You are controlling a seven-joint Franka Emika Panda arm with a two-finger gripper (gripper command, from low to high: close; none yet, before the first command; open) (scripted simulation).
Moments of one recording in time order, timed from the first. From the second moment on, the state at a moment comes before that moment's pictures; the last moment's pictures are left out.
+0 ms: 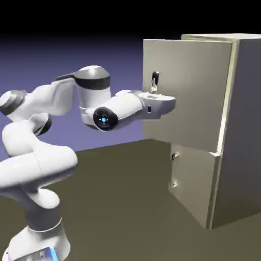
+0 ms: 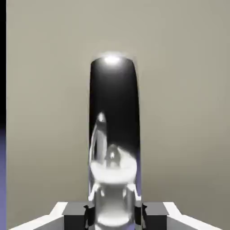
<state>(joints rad) -1.42 -1.43 0.78 -2.89 2.35 1.21 -0.75</state>
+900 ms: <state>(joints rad) -1.59 -0.79 0.58 -2.62 1.69 0.83 -1.24</state>
